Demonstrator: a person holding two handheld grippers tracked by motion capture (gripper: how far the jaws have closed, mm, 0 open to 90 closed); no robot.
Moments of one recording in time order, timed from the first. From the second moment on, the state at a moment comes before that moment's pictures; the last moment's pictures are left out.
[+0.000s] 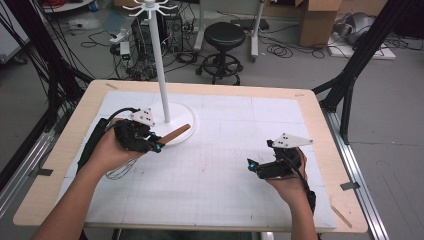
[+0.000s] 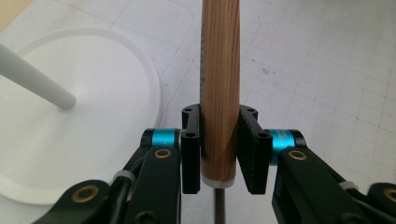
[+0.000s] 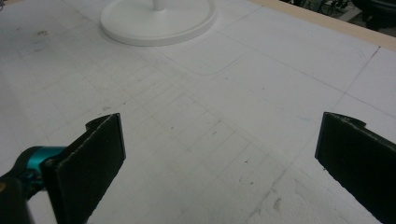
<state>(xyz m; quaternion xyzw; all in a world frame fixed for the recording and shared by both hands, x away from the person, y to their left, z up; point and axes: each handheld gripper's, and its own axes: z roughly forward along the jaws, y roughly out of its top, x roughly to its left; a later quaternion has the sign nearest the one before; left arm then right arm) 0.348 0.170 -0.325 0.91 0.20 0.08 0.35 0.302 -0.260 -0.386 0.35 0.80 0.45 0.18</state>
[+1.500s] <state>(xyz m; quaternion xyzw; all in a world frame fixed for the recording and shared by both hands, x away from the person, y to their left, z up) 0.368 0.192 -0.232 0.83 0.16 0.07 0.53 0.298 -0.260 -0.384 0.34 0.80 0.45 0.18</state>
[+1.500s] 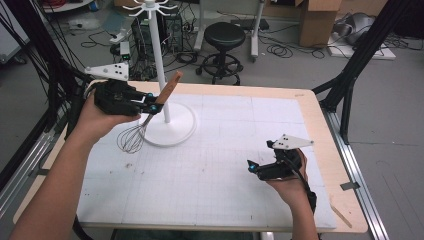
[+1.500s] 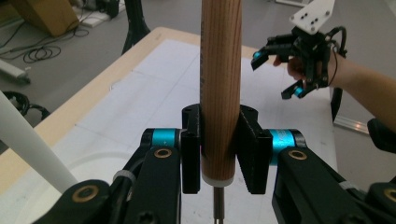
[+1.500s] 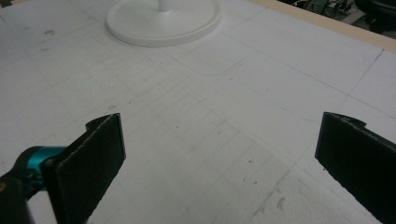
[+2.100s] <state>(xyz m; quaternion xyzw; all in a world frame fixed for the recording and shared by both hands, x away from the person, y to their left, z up) 0.376 0.199 -0.193 0.80 0.16 0.10 0.57 0.300 -0.259 -0.384 0.34 0.80 0.45 0.18</state>
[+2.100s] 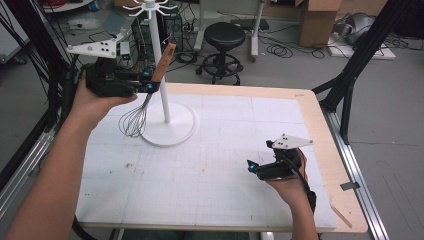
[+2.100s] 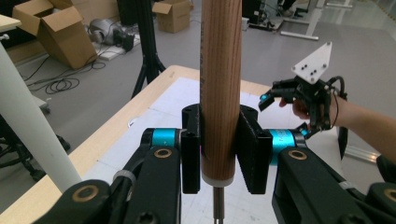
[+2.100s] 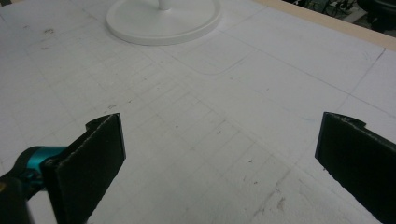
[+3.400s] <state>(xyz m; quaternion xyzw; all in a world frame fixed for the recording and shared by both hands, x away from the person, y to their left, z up) 0.417 0.192 -0.160 0.78 0.22 0.12 0.57 0.301 -0.266 -0.384 0.35 0.80 0.46 0.18</state>
